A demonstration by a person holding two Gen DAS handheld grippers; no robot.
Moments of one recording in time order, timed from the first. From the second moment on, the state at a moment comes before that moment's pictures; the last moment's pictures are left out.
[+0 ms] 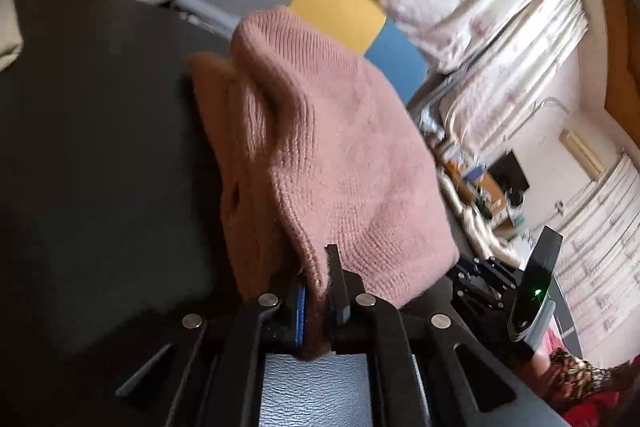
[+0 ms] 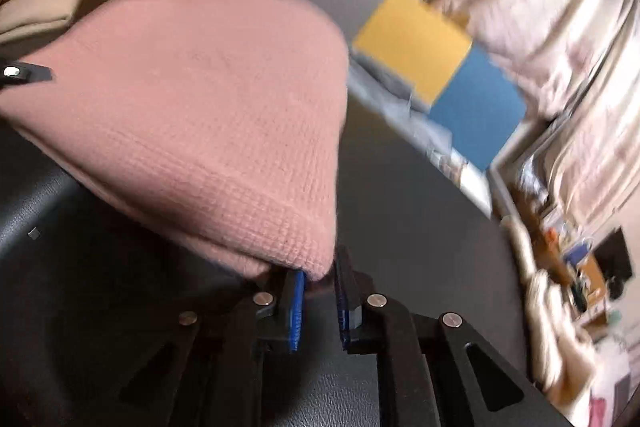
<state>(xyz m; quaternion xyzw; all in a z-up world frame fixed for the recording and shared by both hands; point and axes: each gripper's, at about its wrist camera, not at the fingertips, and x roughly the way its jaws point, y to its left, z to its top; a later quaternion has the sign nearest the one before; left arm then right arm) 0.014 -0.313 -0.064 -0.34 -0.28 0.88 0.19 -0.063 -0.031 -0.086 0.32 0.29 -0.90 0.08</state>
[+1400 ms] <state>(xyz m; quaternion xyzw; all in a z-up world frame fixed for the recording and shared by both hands) 0.083 -0.364 -0.057 -0.24 -0.35 0.91 0.06 -0.109 -0.127 0.019 0.28 0.10 -0.89 0.34</state>
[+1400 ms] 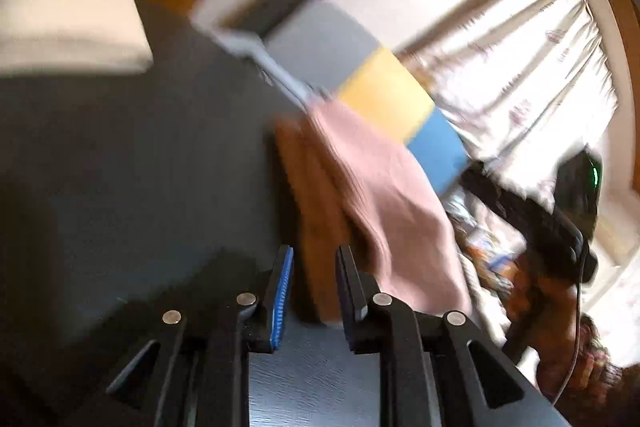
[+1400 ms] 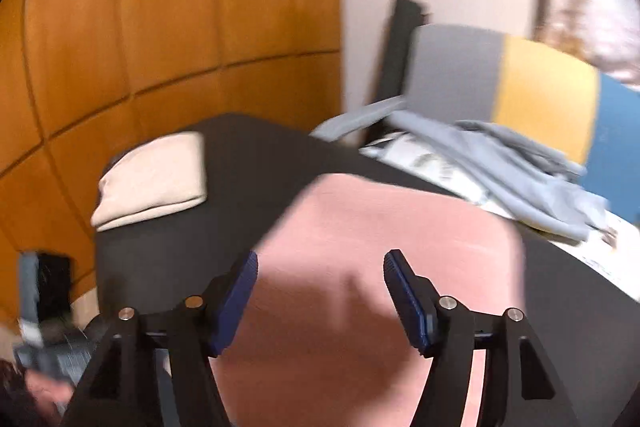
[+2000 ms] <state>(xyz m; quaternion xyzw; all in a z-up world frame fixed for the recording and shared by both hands) -0.088 -0.288 -0.039 -0.35 -0.08 0.93 0.06 -0.238 -0.120 -0.024 0.37 0.14 -0.88 0.26</state>
